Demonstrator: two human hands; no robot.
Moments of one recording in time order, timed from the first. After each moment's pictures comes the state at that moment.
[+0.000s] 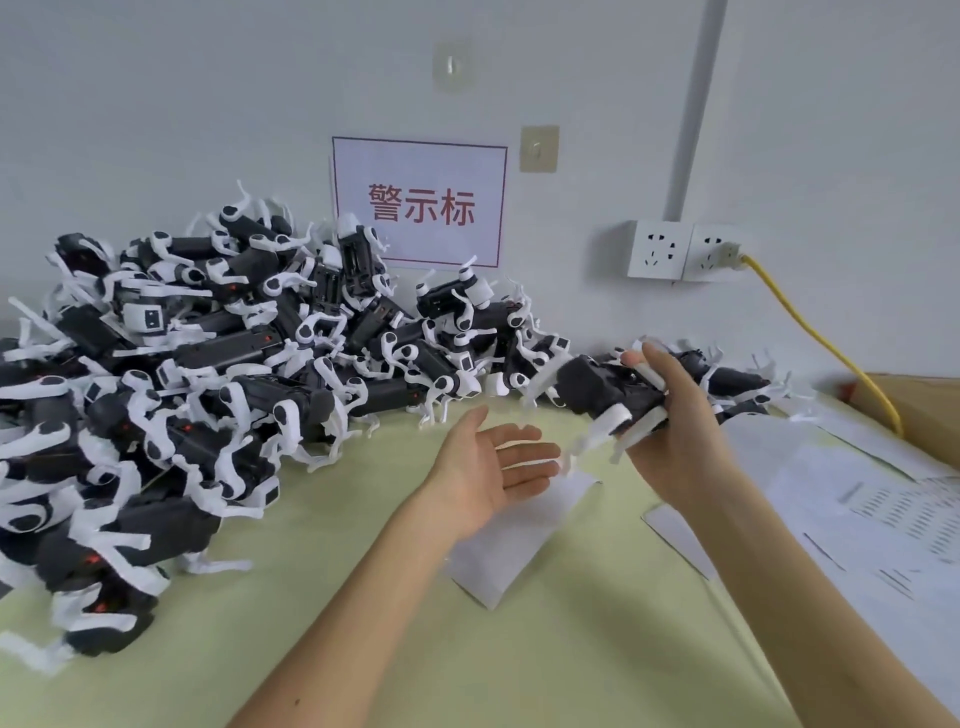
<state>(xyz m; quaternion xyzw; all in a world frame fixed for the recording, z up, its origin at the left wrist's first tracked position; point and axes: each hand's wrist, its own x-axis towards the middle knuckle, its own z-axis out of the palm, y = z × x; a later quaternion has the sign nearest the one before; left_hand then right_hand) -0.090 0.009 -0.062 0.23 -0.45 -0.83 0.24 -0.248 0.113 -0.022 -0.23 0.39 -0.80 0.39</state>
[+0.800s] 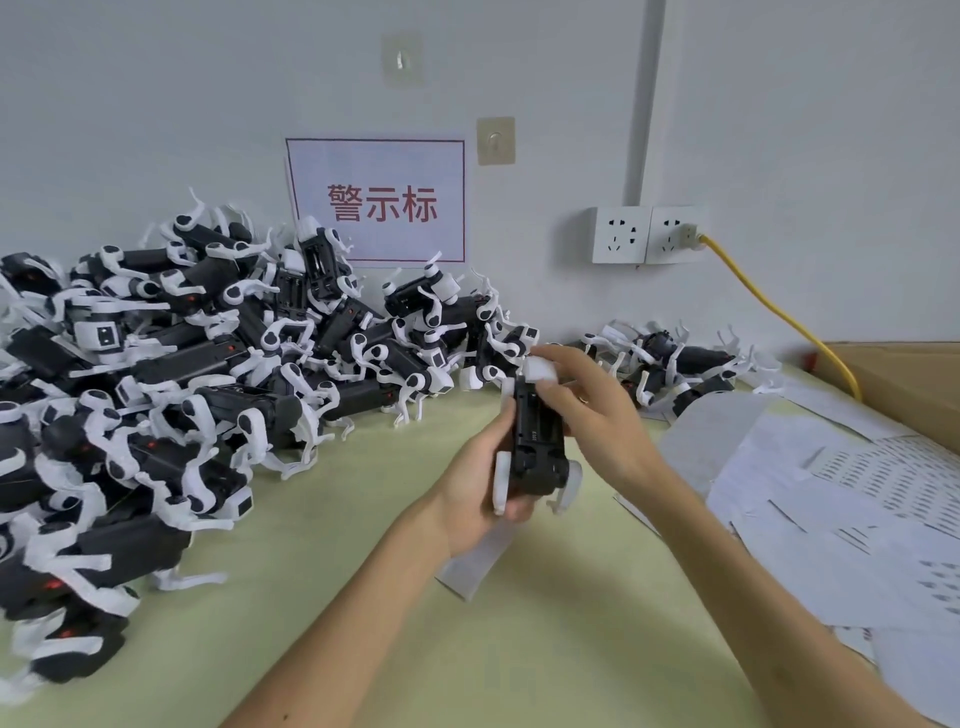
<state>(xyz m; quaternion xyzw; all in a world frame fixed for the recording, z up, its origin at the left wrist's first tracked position) -0.102 0.035 -0.067 0.11 -0.58 -0.80 0.15 -0.229 0.117 -0.041 -0.52 0.61 -0.59 0.10</state>
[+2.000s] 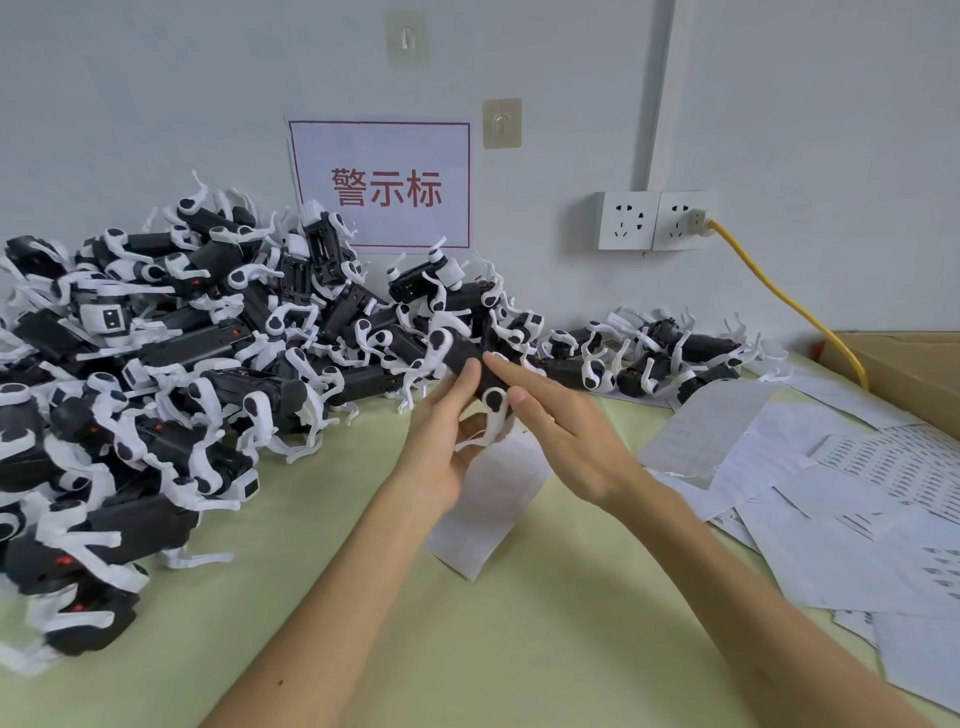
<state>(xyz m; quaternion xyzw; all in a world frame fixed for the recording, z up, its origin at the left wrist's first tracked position) -0.094 0.012 -0.065 0.17 -0.49 -0.77 0.38 -0.215 0.111 -0.058 -0.65 0.59 -0.48 0.06</state>
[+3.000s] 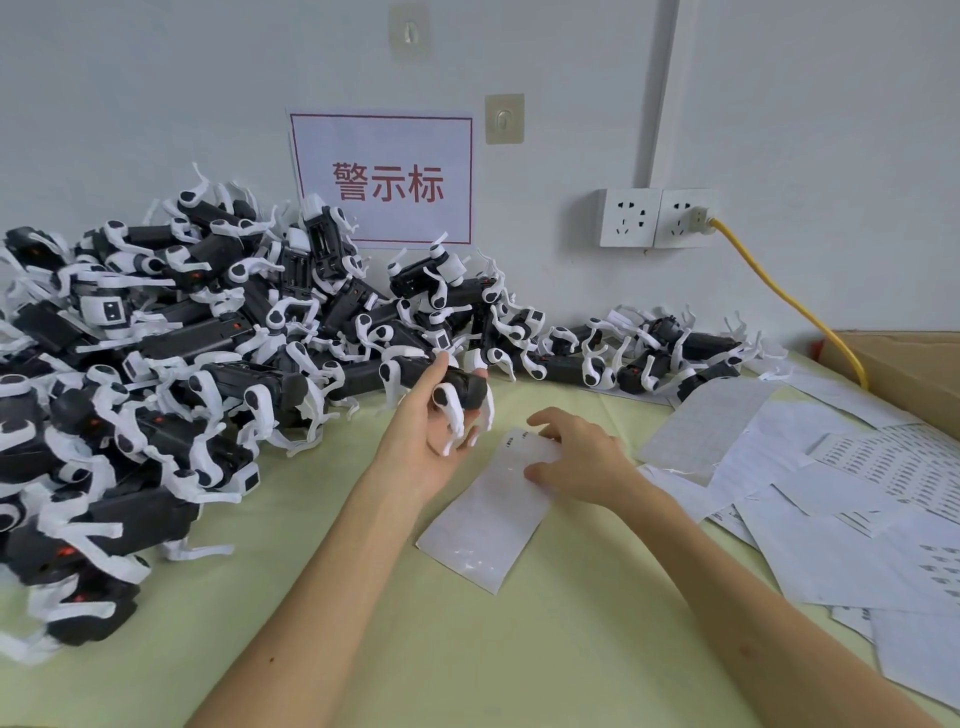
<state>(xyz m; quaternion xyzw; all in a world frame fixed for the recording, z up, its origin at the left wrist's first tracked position) -0.081 -0.008 -0.066 0.19 -0.45 -0.81 0.33 -0.240 0.097 -0.090 -0.50 0.82 -0.26 0.10</state>
